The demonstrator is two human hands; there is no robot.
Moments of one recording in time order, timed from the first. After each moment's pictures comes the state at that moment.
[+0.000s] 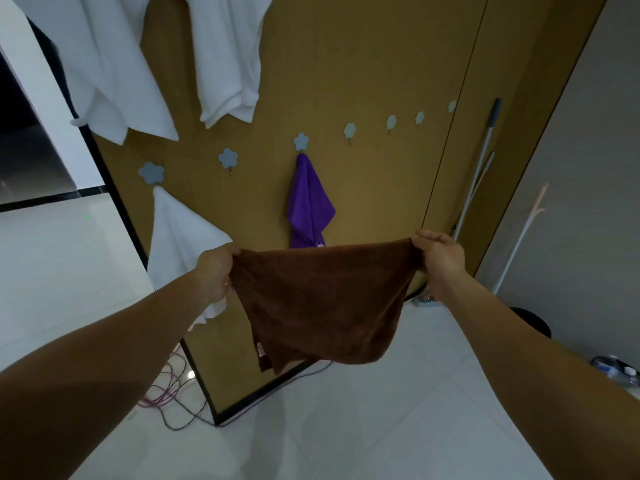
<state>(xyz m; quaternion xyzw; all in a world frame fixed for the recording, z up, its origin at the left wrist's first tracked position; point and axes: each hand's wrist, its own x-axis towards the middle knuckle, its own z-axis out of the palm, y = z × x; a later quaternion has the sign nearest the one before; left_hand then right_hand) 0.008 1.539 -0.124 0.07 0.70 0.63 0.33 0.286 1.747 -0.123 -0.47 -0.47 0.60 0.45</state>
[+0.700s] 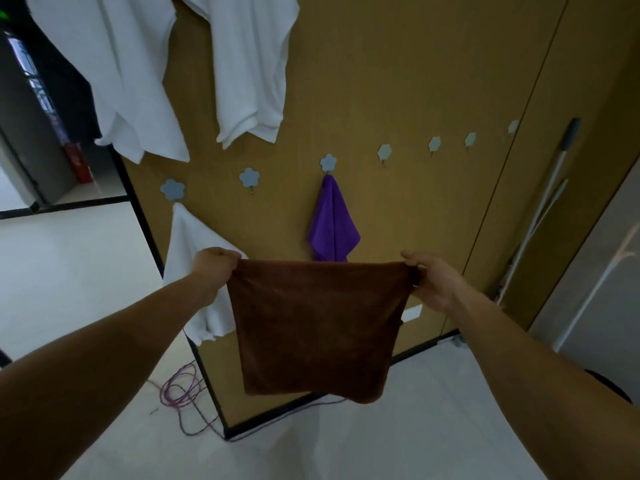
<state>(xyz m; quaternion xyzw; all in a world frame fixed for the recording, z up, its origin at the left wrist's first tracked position) -0.033 1.580 -0.123 0.12 0.80 0.57 0.13 0.232 1.839 -0.128 -0.33 -0.50 0.77 0.23</state>
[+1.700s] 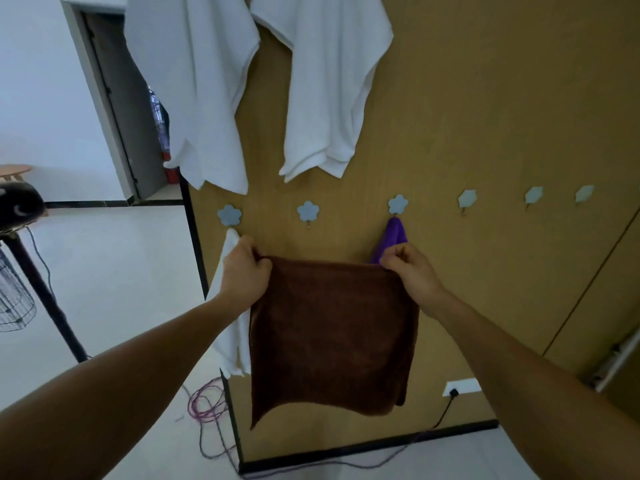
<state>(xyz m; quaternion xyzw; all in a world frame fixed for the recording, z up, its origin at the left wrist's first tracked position) -0.089 1.597 -0.100 0.19 0.83 0.49 -0.15 0.052 1.851 -0.094 -0.17 -0.79 0.53 0.26</state>
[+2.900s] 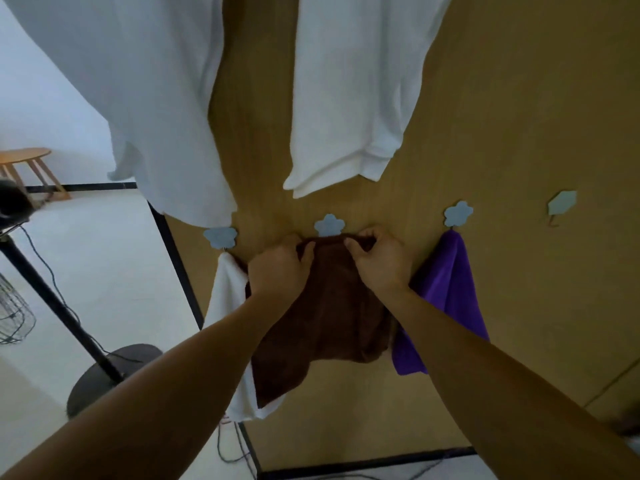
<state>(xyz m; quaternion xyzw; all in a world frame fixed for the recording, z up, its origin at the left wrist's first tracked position) -0.218 1.691 -0.128 0.22 0.90 0.25 -0.27 -0.153 1.855 -0.128 -0.19 -0.84 0.34 0.37</state>
